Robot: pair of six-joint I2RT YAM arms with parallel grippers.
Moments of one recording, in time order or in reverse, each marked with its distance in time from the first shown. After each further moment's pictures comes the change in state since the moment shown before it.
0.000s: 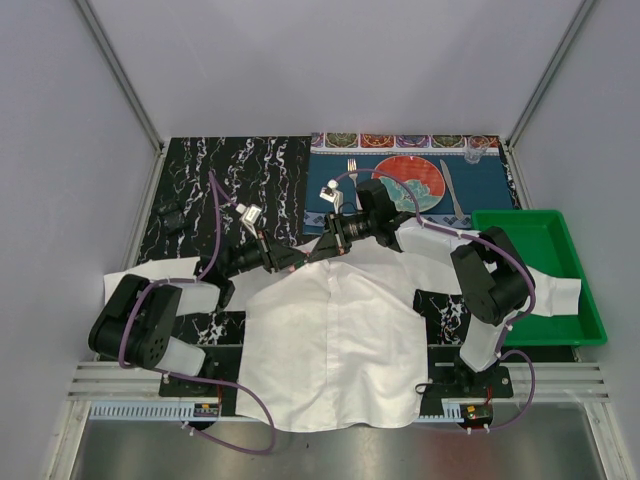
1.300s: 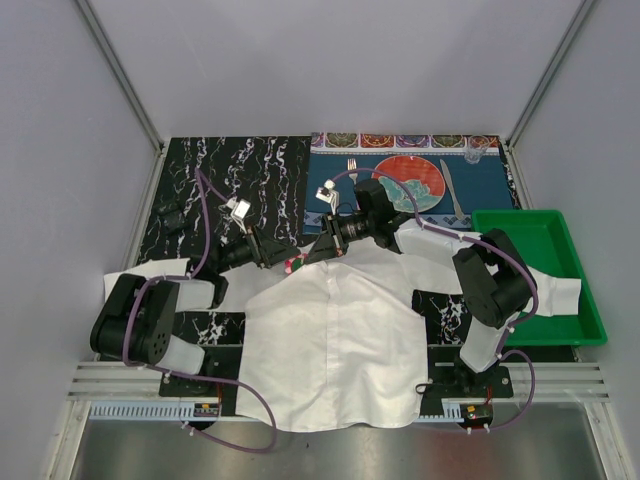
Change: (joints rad) left arm 0.102 0.024 0.007 0.109 0.110 -0.107; right arm 0.019 -0.019 0.000 0.014 -0.024 -0.020
